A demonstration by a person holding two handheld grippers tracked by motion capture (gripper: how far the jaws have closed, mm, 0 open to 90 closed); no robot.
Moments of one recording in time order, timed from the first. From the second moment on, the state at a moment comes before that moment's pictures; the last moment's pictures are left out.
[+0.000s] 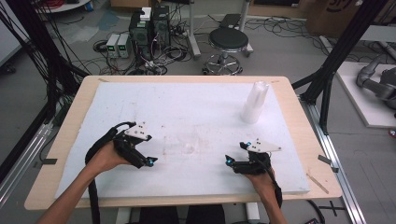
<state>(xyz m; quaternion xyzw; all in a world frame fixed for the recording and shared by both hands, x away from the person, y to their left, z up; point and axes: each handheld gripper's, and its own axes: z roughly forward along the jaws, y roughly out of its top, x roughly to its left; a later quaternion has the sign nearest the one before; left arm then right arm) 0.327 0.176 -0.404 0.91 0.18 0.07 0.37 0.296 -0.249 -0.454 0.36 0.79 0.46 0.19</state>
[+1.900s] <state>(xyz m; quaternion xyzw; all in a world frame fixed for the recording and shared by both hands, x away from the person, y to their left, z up) 0.278 0.242 -0.468 0.71 0.33 0.21 0.59 0.291 -0.253 -0.454 0.35 0.77 0.48 0.21</state>
